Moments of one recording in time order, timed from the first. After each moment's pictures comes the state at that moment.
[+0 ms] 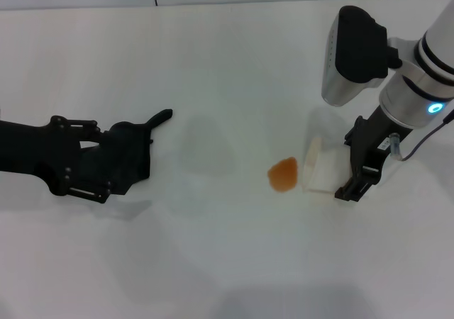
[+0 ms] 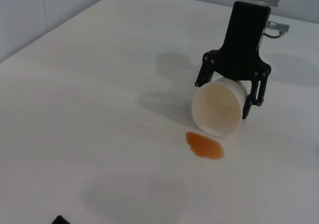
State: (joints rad) left arm -0.58 -1.98 0.72 0.86 2.29 1.75 -1.43; right arm 0.85 2.02 -1.51 -0.96 -2.50 -1.49 2.12
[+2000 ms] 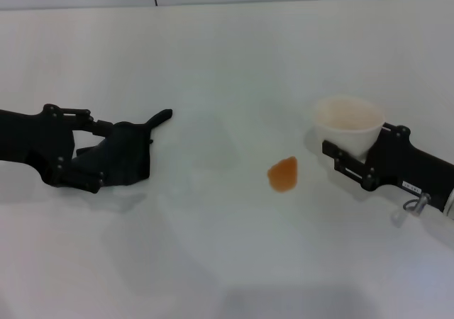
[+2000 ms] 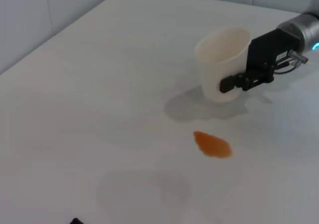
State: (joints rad) left arm -0.60 -1.96 0.72 0.87 2.29 1.76 -1.43; right arm 0.48 2.03 -1.03 -0.04 -1.19 -1.34 0.49
